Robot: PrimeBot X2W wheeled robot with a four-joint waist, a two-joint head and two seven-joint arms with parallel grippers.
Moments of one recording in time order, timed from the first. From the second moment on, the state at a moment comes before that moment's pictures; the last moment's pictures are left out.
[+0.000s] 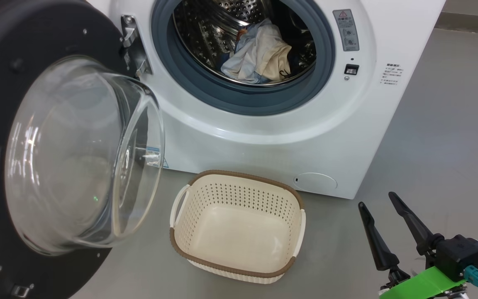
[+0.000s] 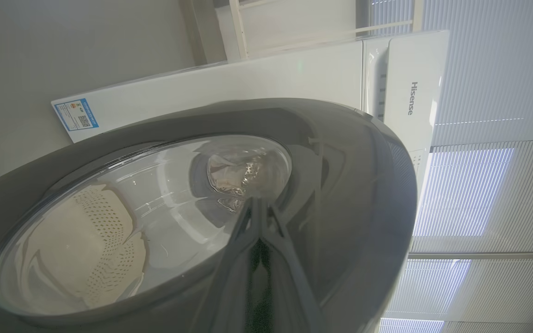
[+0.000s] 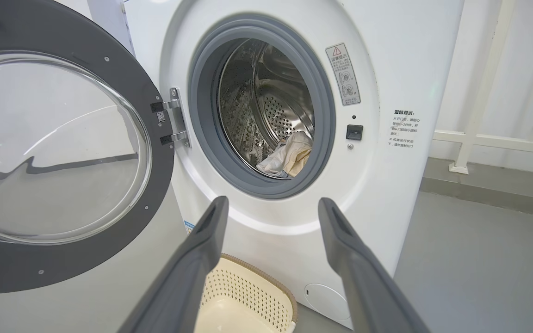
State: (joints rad) left arm -0.46 0.39 0.52 0.22 -1.48 0.31 0.93; right arm 0.00 -0.18 0.11 0.03 0.23 0.13 -0.26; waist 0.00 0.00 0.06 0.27
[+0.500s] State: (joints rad) left arm -0.42 0.32 0.49 0.08 -1.53 0.35 0.98; right arm 0.00 -0.17 0.11 0.03 0.23 0.13 -0.26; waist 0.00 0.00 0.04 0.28
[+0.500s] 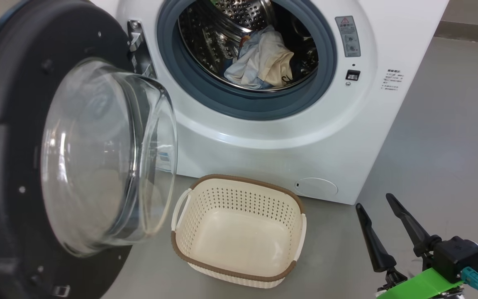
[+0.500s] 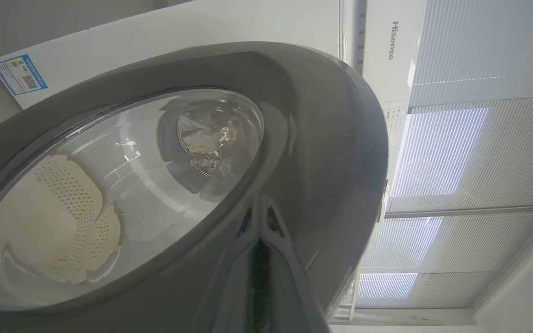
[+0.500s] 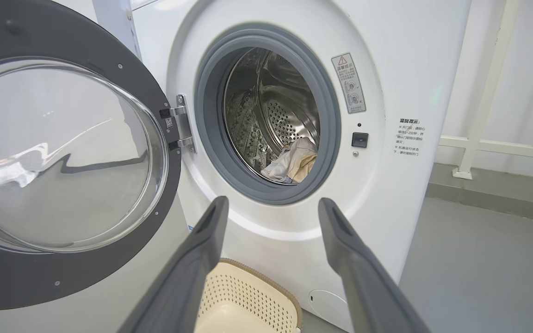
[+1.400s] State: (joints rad) left arm -0.40 0.22 0.42 -0.05 -1.57 0.39 1.03; right arm 0.01 -0.16 0.11 0.03 0.23 0.13 -0.26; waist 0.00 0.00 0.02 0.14
